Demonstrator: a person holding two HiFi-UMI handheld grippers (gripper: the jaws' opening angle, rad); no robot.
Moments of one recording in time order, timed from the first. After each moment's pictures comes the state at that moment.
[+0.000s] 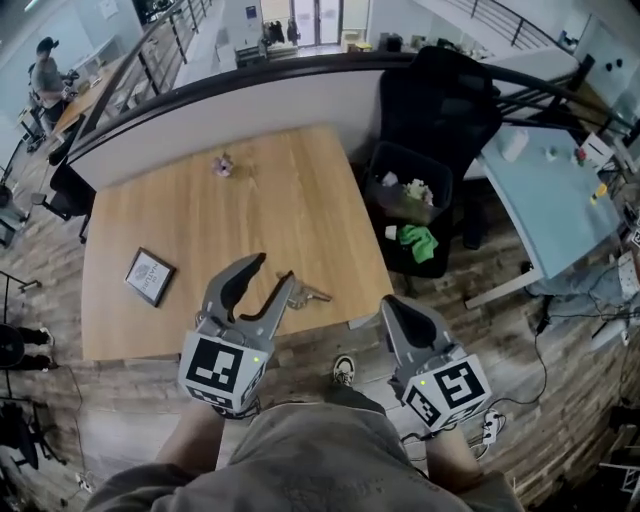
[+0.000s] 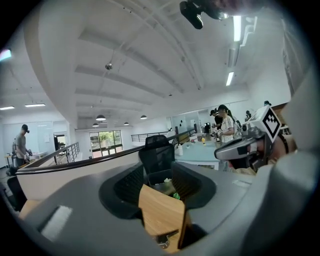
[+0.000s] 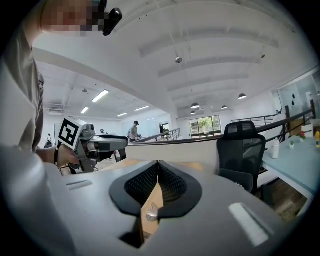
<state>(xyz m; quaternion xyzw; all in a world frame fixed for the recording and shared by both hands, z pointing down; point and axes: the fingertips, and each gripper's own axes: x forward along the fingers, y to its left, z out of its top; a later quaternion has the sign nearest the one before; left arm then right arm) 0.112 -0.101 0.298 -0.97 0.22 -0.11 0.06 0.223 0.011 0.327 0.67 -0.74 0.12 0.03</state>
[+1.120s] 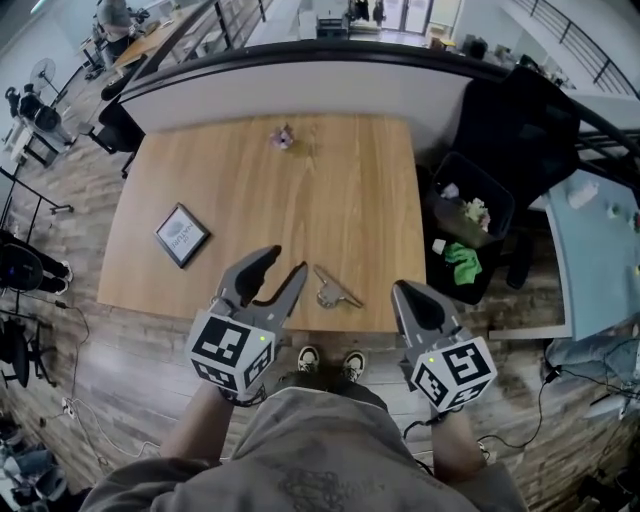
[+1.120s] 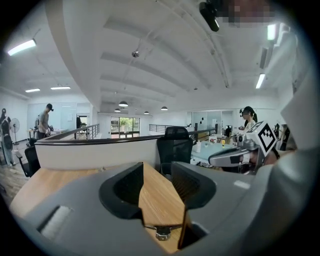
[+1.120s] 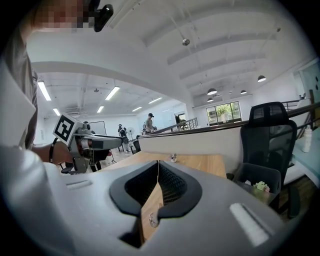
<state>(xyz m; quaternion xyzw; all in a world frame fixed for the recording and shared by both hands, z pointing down) 0.082 -0.162 0.338 -0.93 0.33 -0.13 -0.05 0.225 -0.089 0.370 0.57 -0.81 0.16 0.05</state>
